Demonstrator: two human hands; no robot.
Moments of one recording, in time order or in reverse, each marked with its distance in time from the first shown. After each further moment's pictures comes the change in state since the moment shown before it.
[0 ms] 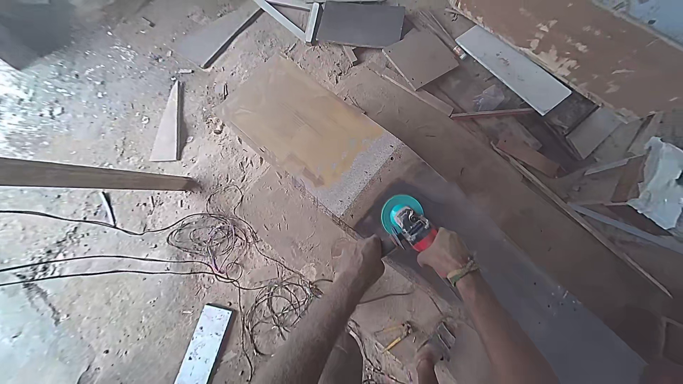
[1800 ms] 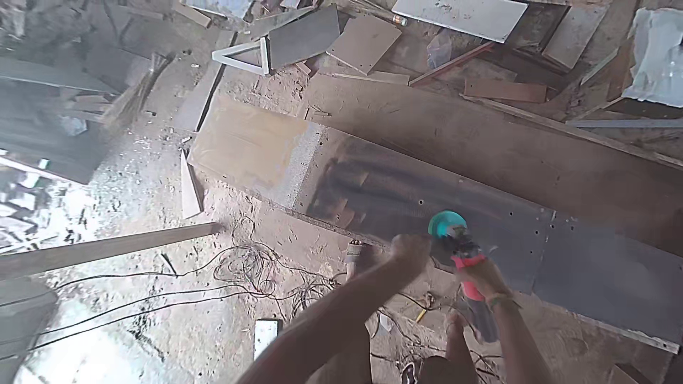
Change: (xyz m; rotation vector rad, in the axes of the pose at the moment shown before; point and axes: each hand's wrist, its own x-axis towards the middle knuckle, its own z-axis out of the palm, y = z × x) left_hand -0.020 0.213 0.148 0.517 -0.103 0.272; right_hand 0.021 0.291 0.176 0.770 -0.008 0.171
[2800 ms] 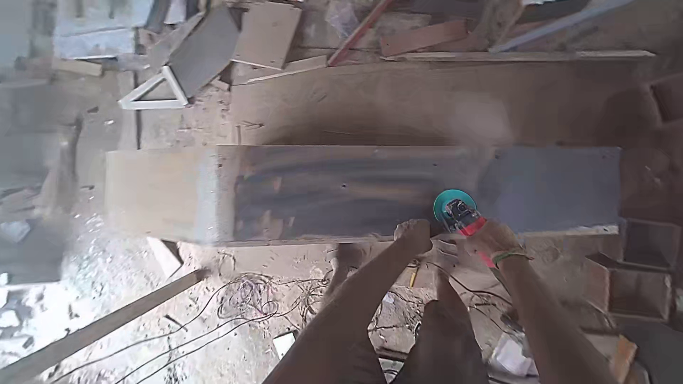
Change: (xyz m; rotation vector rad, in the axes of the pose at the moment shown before) left_hand 0.088 0.172 0.074 0.084 -0.225 0.089; right_hand 0.010 0.125 -0.118 -0.215 -0.063 0.325
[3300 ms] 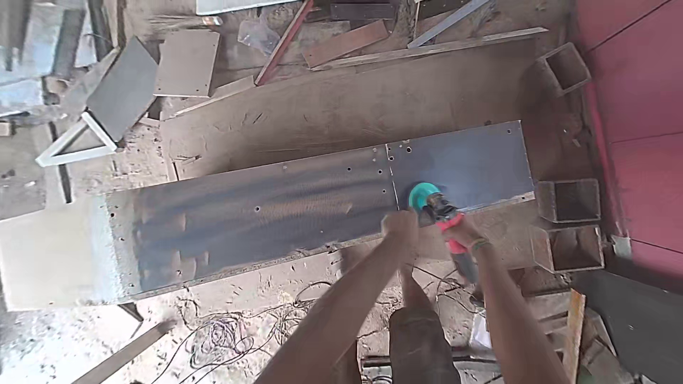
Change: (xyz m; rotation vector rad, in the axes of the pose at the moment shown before) left_hand 0.021 0.212 0.016 0.268 0.095 -0.065; right_hand 0.151 0.196 0.035 0.586 -0.034 -0.201
